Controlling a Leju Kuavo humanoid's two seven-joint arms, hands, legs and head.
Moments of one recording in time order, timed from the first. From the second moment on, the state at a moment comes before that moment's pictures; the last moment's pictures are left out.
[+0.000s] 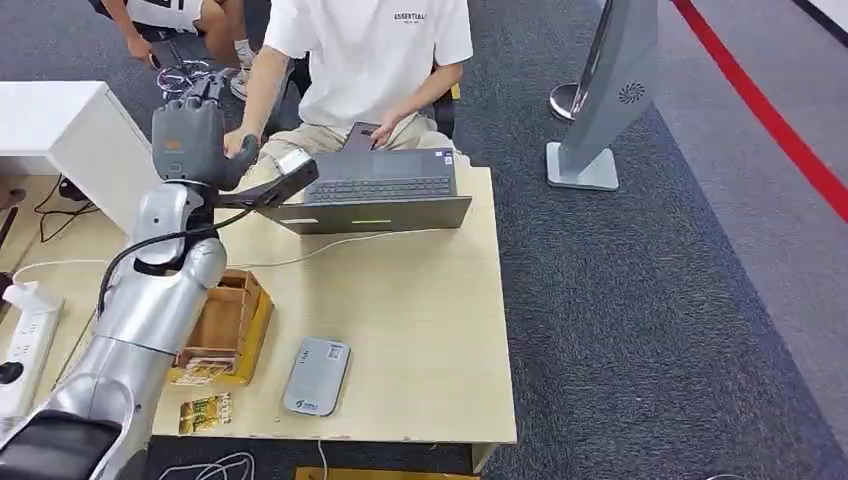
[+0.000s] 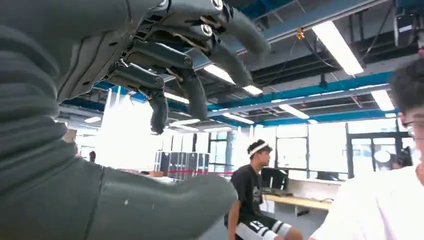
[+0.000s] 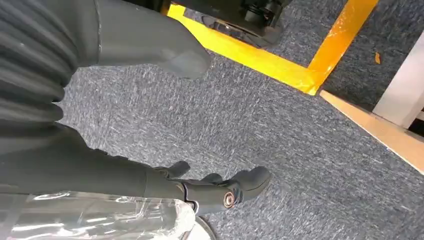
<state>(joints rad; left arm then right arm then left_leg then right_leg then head) -0.76 0.10 -0.31 -1.06 -1.34 0.36 0.10 -0.11 0.27 -0.48 -0.21 1.26 -0.49 -0.24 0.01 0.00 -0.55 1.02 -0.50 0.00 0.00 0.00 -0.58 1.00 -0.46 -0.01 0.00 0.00</state>
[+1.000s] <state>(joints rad) 0.17 0.35 -0.49 -1.78 -1.25 0.63 -0.07 -0.11 0.24 -0.50 -0.21 1.20 -0.50 -0.22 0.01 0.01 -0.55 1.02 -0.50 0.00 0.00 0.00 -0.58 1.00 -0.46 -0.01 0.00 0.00</state>
